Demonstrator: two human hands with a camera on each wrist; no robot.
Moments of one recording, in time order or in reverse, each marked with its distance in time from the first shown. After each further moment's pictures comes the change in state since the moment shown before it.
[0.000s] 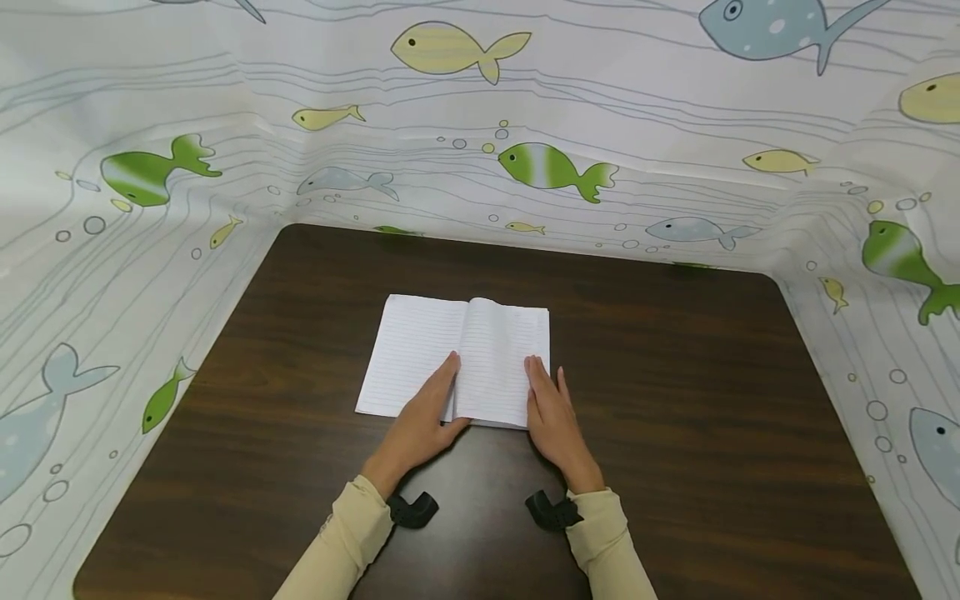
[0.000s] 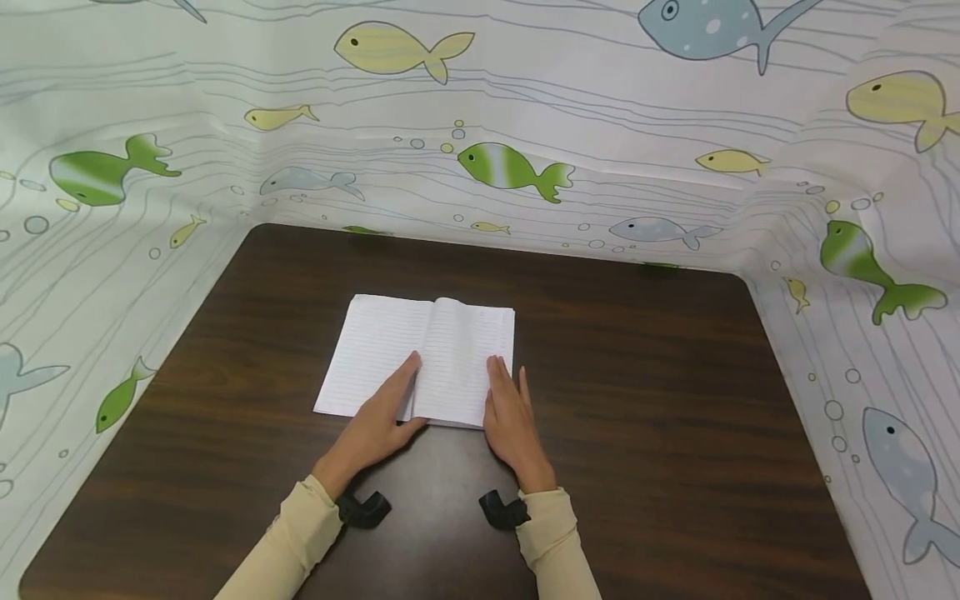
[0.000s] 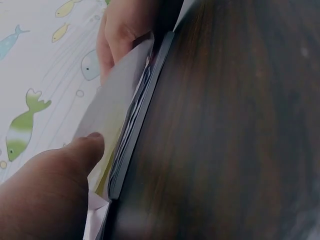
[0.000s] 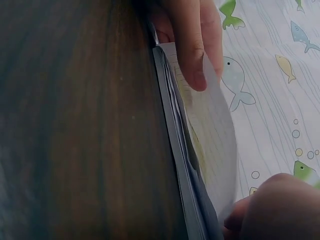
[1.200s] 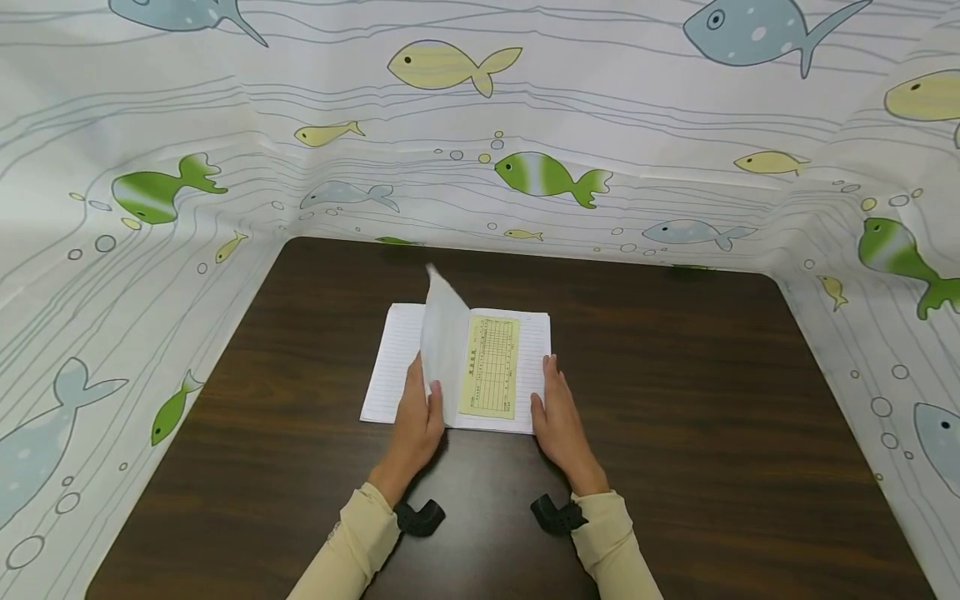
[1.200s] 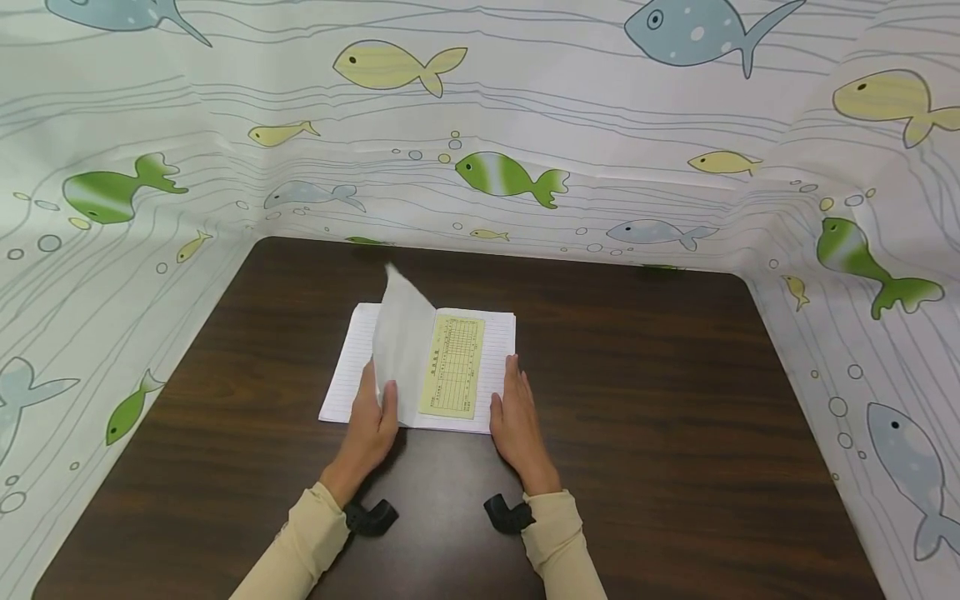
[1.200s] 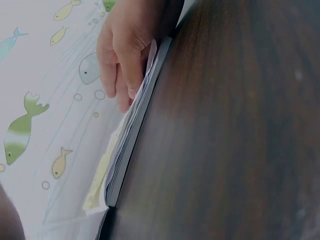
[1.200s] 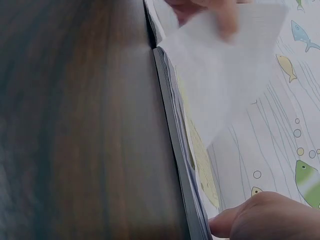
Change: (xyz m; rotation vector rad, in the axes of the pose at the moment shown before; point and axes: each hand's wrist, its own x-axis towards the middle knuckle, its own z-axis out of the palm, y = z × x) left_hand 0.003 0.007 0.001 -0.168 0.432 0.007; right_hand -0.002 -0.002 -0.001 0.049 0.019 0.161
